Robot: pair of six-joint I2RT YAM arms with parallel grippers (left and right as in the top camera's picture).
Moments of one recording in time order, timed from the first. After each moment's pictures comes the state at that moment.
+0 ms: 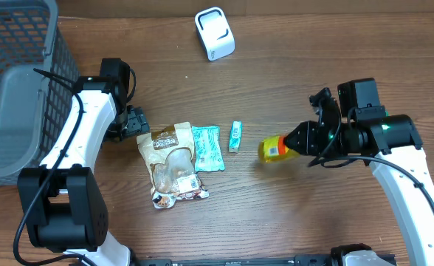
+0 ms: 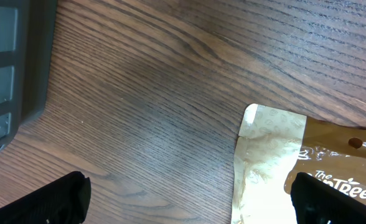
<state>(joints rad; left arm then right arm) -0.02 1.80 1.35 -1.10 -0.22 -0.44 0.13 1.31 1.17 -1.07 -0.43 0.22</state>
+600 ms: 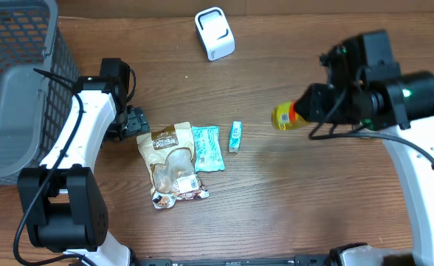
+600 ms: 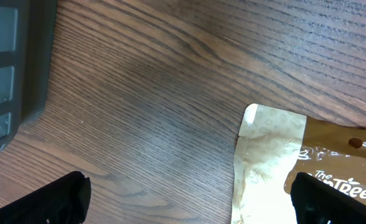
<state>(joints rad) -0.02 1.80 1.35 -1.10 -0.22 -0.44 0.24 1.50 1.76 -1.40 -0.19 0.28</state>
